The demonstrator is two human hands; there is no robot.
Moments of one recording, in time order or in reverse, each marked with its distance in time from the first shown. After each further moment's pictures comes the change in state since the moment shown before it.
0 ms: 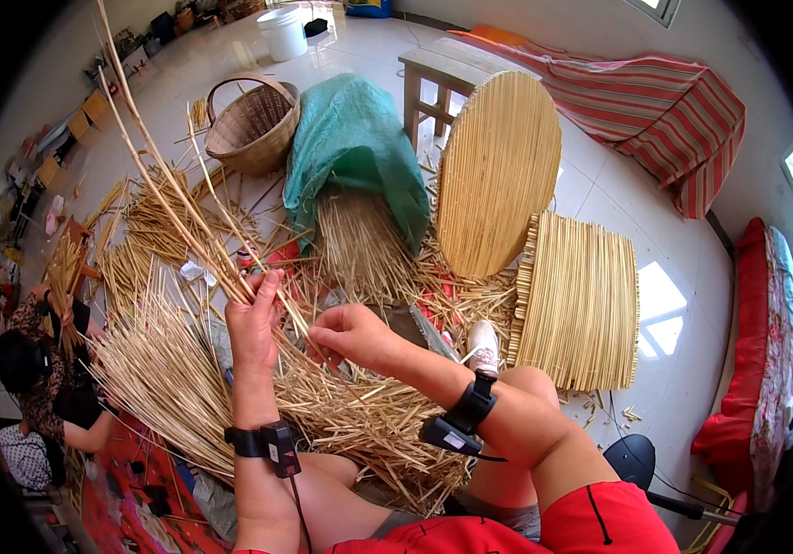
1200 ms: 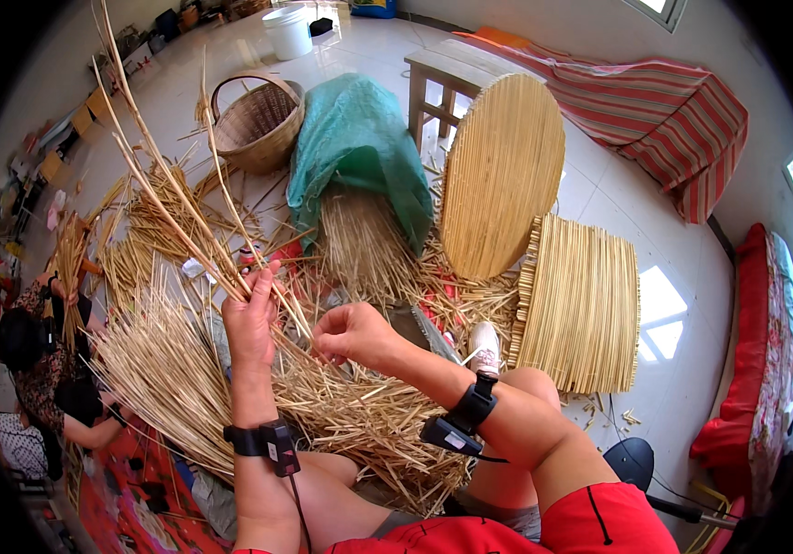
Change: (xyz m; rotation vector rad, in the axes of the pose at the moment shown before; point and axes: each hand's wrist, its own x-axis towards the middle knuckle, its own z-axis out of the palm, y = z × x) left_hand 0.000 0.002 -0.004 0.001 0.001 0.023; right_hand -0.001 0.003 0.003 0.008 0.055 -0.027
